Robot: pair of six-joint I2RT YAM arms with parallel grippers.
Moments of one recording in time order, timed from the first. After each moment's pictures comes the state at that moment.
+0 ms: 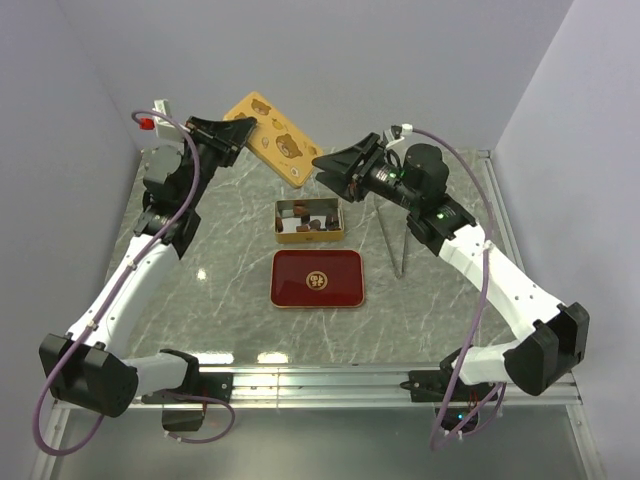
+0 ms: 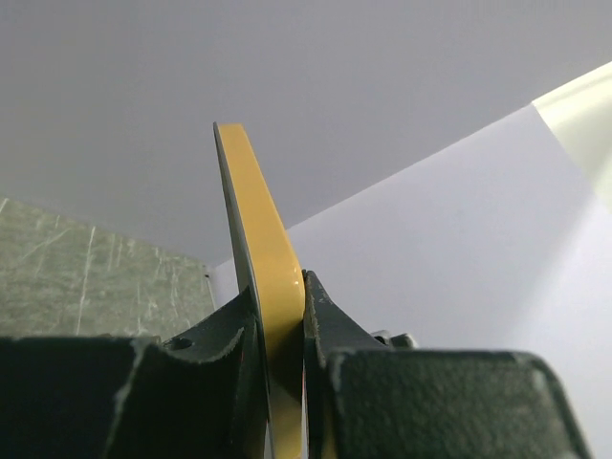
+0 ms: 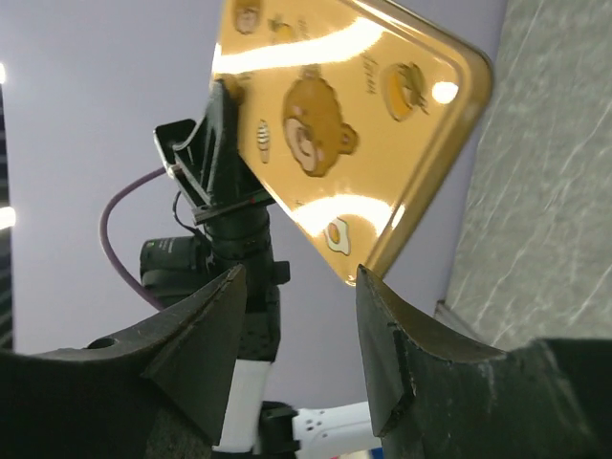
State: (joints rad) left arm -0.29 1.22 1.18 0.28 0.09 -1.11; right arm 0.53 1.32 1.27 0.05 -0.40 1.38
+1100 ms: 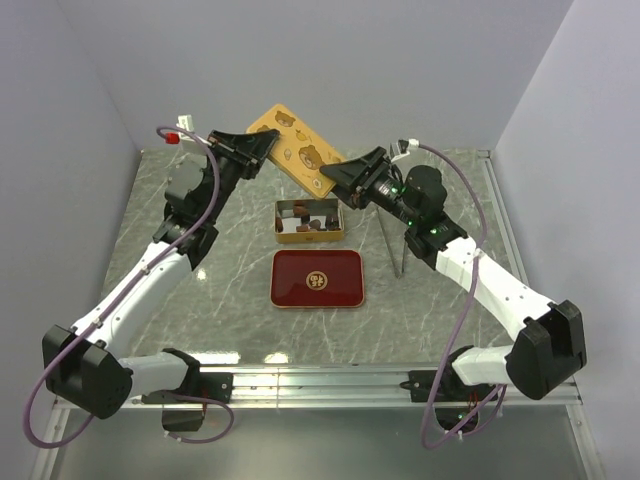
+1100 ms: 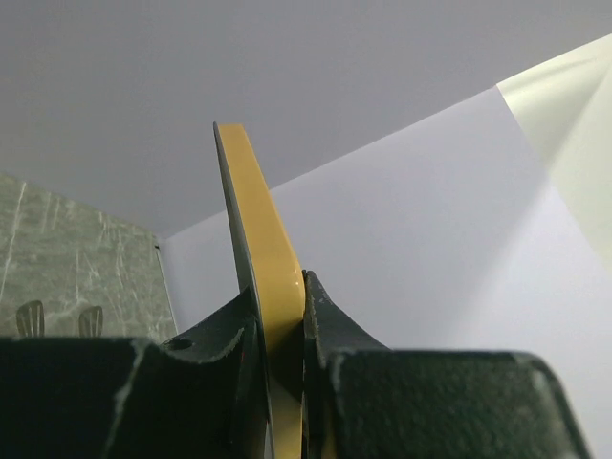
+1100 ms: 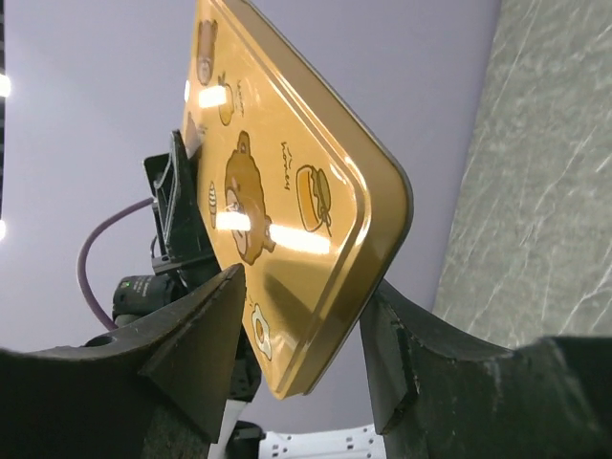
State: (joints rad) left arm -0.42 1.21 1.10 0.40 0.01 -1.19; right arm 0.51 1.31 1.07 0.28 -0.35 1.38
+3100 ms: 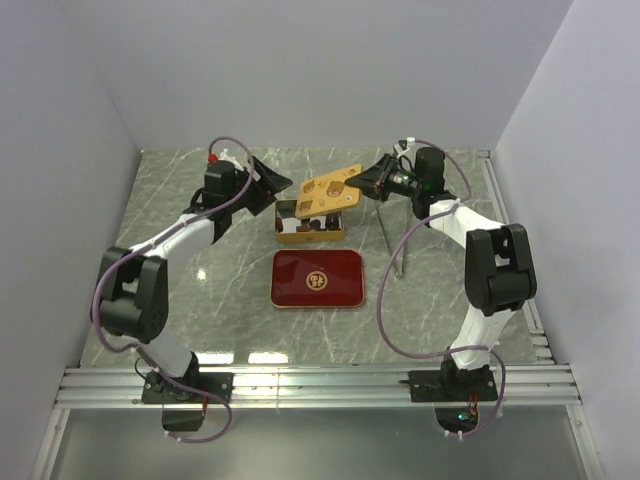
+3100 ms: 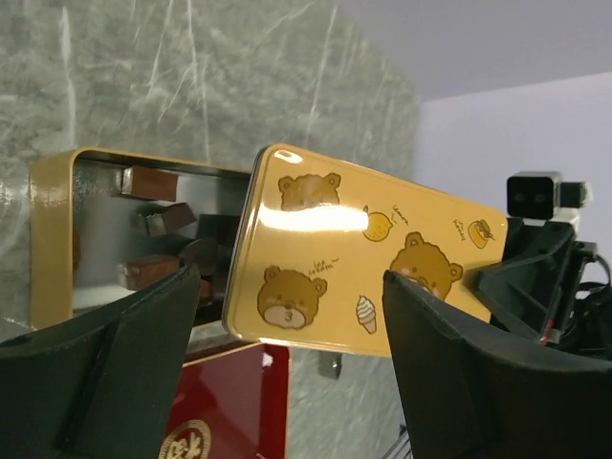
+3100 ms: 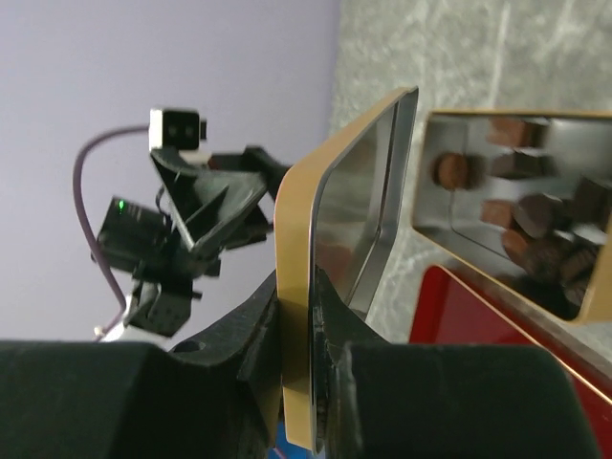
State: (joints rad) left arm -0.27 1.60 1.05 0.19 0.27 -1.00; right arm 0.17 1.80 1.18 0.39 -0.84 1.16
